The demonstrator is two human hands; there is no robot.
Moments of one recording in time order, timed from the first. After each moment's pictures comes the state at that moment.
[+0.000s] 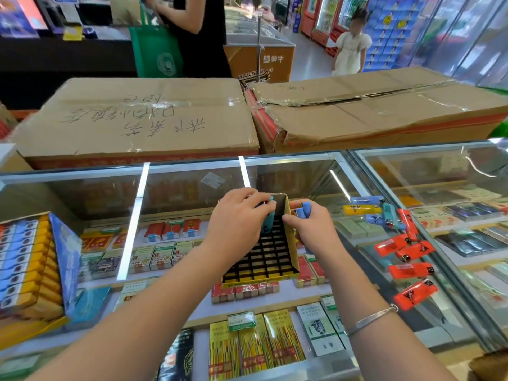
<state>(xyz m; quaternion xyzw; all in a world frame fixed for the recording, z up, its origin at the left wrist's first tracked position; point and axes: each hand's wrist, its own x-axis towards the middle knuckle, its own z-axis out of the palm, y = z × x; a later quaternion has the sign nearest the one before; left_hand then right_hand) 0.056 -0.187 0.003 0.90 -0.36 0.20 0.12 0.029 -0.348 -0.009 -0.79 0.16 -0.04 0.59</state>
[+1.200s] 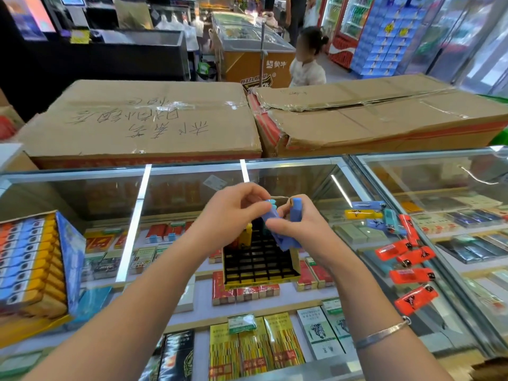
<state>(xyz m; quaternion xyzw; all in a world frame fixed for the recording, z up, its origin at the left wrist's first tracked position) 0.058 -0.167 0.041 0.83 -0.24 -0.06 0.50 0.015 -0.338 0.018 -0.76 0.01 0.05 0.65</state>
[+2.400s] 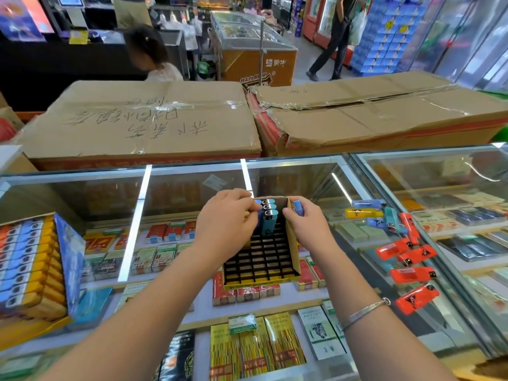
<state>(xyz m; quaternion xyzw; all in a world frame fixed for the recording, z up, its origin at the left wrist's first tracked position) 0.062 -0.173 0.005 0.94 -0.22 0.12 0.22 0.039 -0.339 -0.005 -0.81 0.14 -0.05 0.57</state>
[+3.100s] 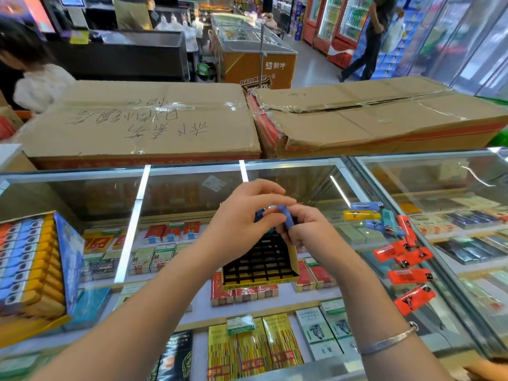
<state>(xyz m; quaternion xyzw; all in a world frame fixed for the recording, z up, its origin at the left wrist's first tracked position) 0.045 -0.179 0.040 0.83 -0.35 0.04 0.43 0.008 -0.338 0.039 -0.78 -0.02 0.10 0.62</state>
